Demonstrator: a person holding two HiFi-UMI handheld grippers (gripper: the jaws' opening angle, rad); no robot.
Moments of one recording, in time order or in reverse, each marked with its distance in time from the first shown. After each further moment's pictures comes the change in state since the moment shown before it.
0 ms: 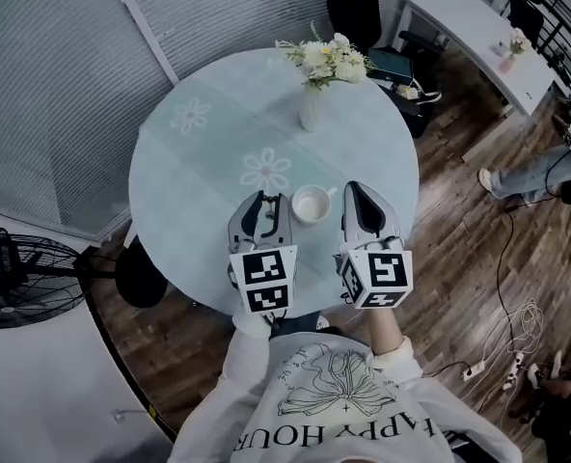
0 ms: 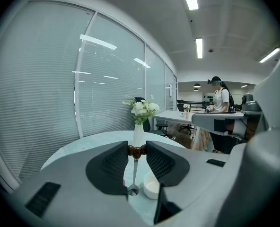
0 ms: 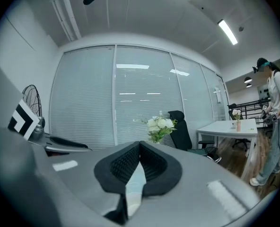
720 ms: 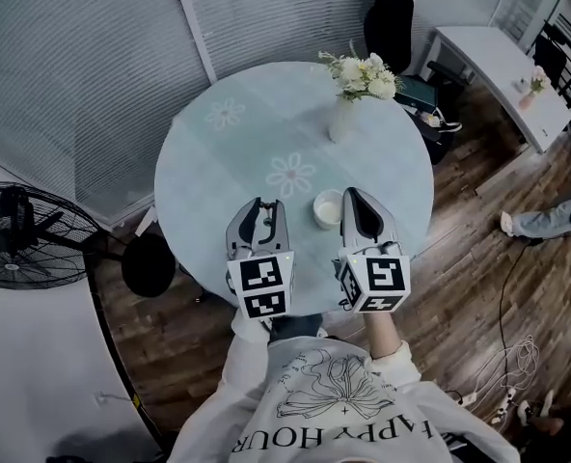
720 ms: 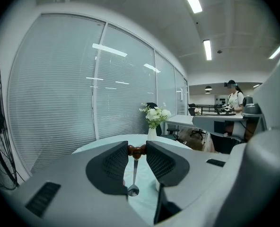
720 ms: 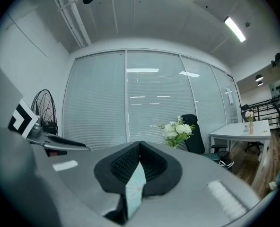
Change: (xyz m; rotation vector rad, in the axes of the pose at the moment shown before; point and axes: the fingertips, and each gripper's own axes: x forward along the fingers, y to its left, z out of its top) left arm -0.063 0.045 0.004 -0.044 -0.057 0.138; right arm -0.009 0.061 0.016 -0.019 -0.037 0.129
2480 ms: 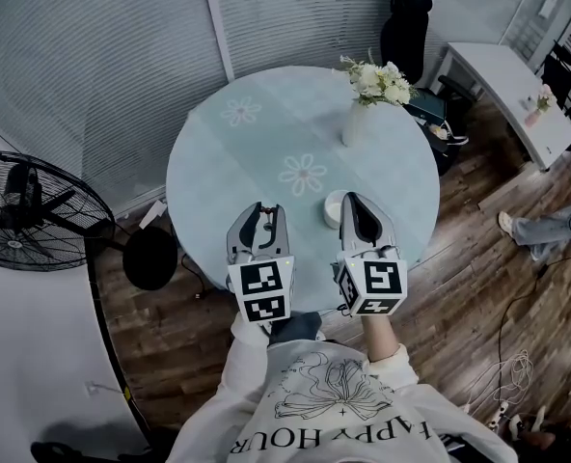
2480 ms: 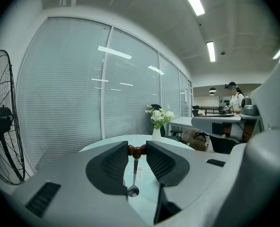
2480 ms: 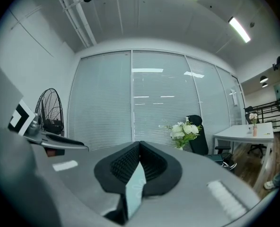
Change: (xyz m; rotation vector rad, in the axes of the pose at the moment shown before) left arm -0.036 0.025 -0.009 -0.028 -0.021 0.047; right arm -0.010 0.038 -0.001 -0.025 0.002 0.042
